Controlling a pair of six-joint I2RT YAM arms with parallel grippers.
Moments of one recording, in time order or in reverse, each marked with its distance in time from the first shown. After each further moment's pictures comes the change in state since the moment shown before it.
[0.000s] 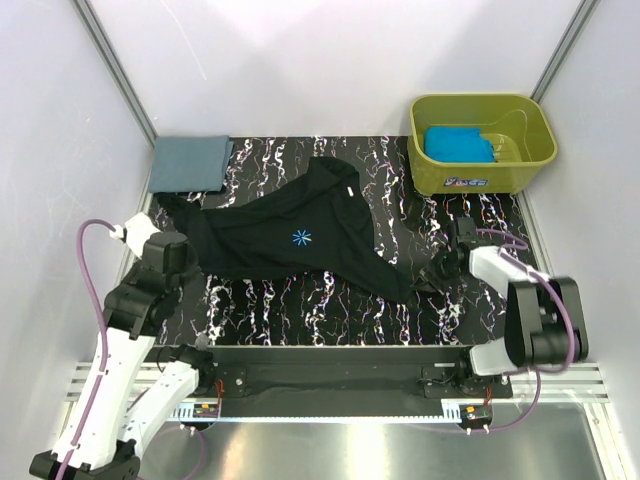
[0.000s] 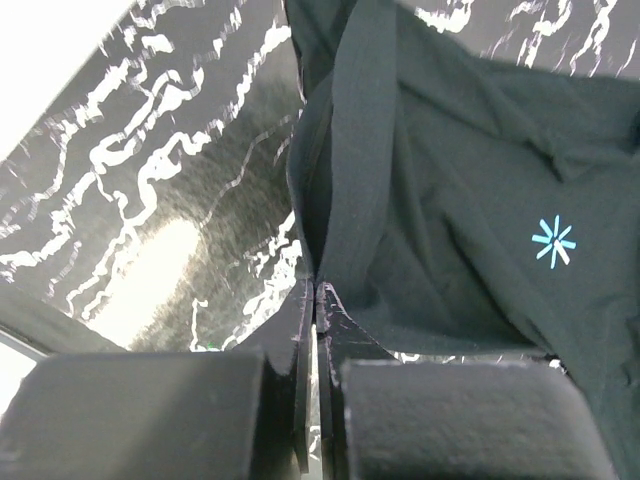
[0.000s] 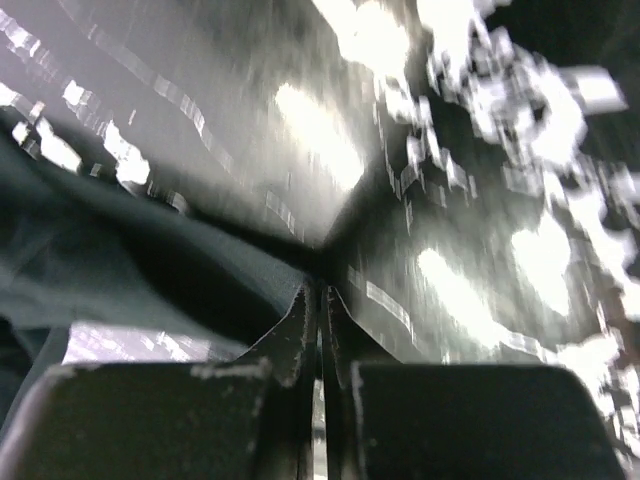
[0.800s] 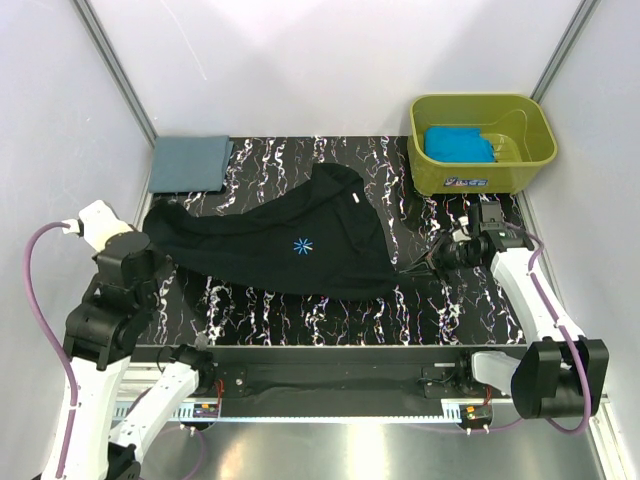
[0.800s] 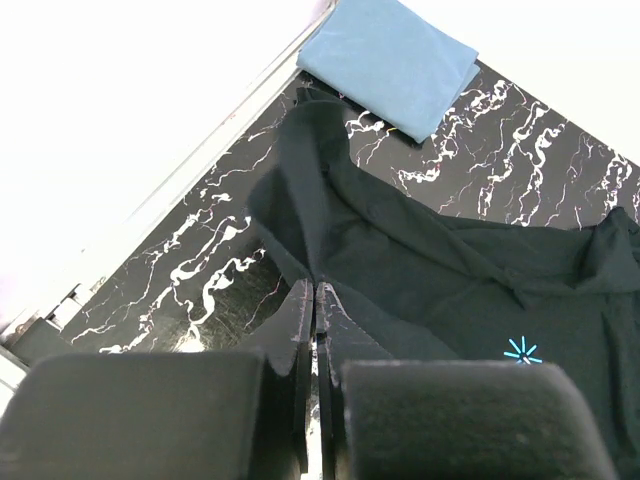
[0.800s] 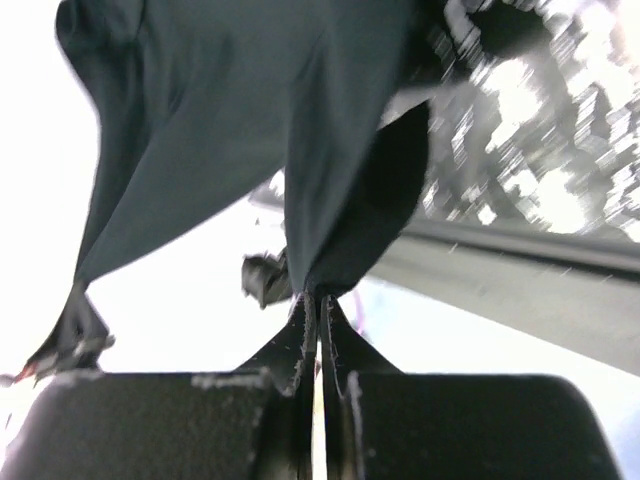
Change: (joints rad) left arm 0.000 -0.040 0.257 0.001 -0.174 0.198; right arm -0.039 -0.301 0.207 -0.420 -0.433 0.009
